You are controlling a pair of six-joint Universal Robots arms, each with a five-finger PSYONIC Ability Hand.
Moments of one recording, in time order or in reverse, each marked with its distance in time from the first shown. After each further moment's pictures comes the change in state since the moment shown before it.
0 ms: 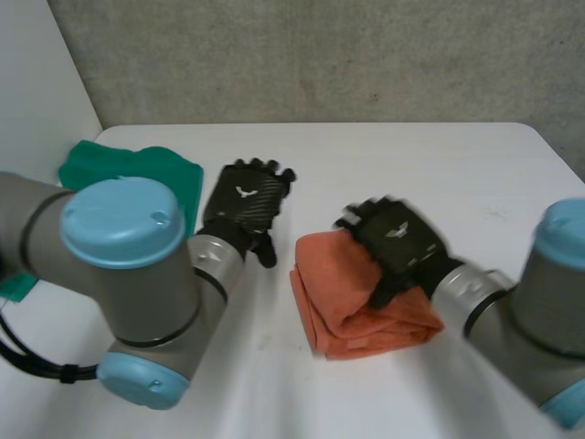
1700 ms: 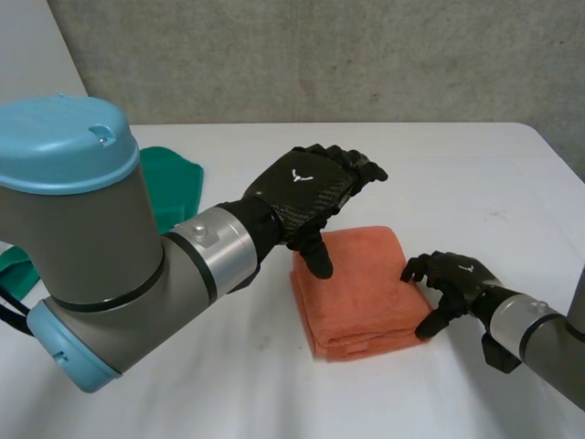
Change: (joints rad) left arm 0.032 0.114 0.110 -0.249 0.455 -0.067; right arm -0.257 0.125 0.131 0.021 -0.087 0.270; left_hand -0.044 -0.020 -0.021 -0.023 -0.008; right_hand 0.310 0.381 0.386 0.371 0.321
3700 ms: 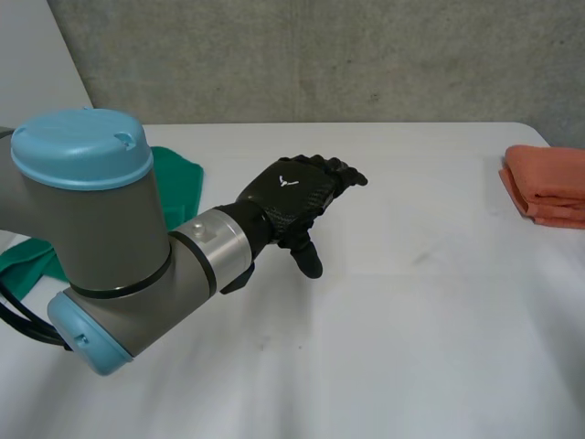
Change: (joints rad) left arm 0.033 -0.063 0.013 0.006 -0.017 -0.053; right arm -0.404 0.948 -1.729 0.321 0.295 -0.378; left_hand 0.000 0.000 0.000 0.000 0.000; right_hand -0.310 -0.379 -0.382 -0.368 -0.321
